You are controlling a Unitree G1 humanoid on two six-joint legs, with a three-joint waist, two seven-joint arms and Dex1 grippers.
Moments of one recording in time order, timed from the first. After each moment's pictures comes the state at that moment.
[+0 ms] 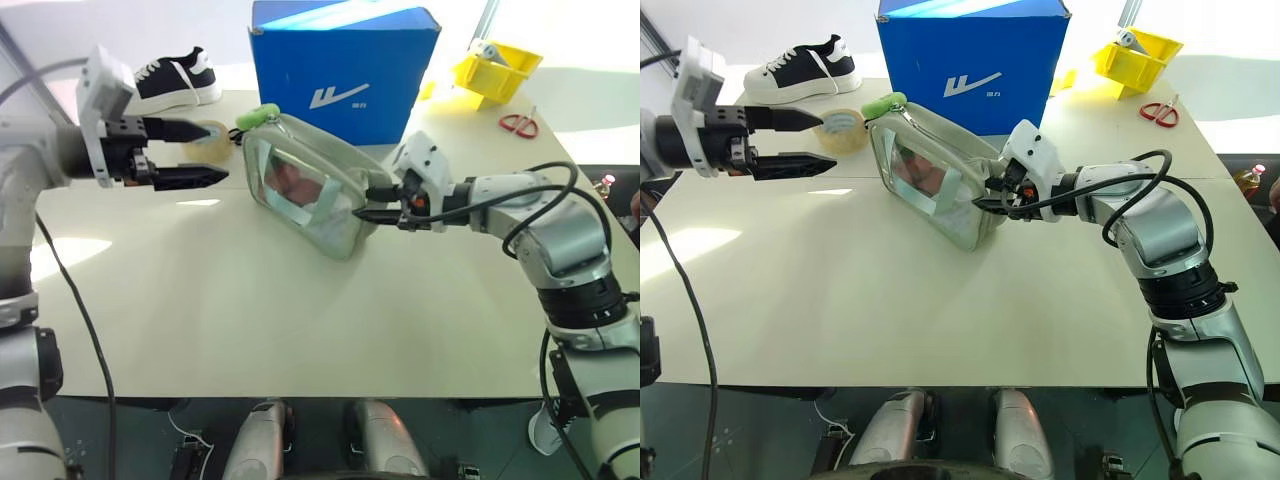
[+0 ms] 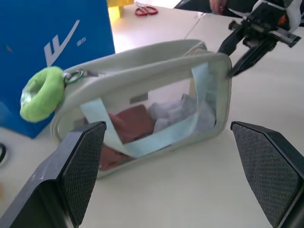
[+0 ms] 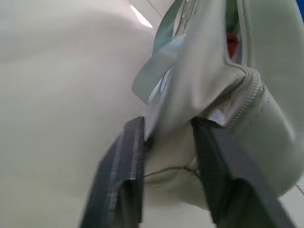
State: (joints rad) left arm -0.87 0.95 0.08 0.16 -0.48 0.69 -1.28; right arm -0.81 -0.73 0.21 -0.10 0.36 0.73 0.88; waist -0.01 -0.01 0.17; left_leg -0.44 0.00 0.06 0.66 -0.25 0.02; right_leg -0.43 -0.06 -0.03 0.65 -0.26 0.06
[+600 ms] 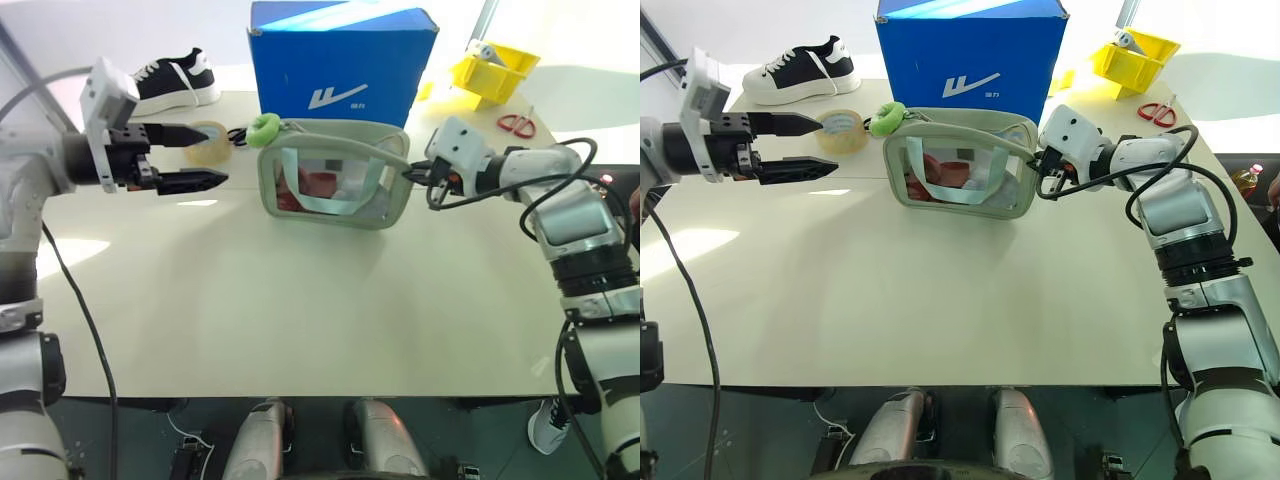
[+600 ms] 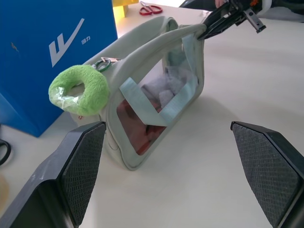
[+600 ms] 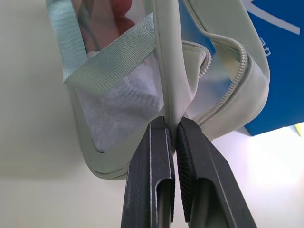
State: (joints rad) left arm -0.86 0.93 0.08 0.16 -0.48 0.66 -1.26; right arm -0.91 -0.76 0.22 0.34 0.06 0.29 0.95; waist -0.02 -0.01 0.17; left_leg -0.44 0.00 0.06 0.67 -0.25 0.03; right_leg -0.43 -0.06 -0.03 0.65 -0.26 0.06
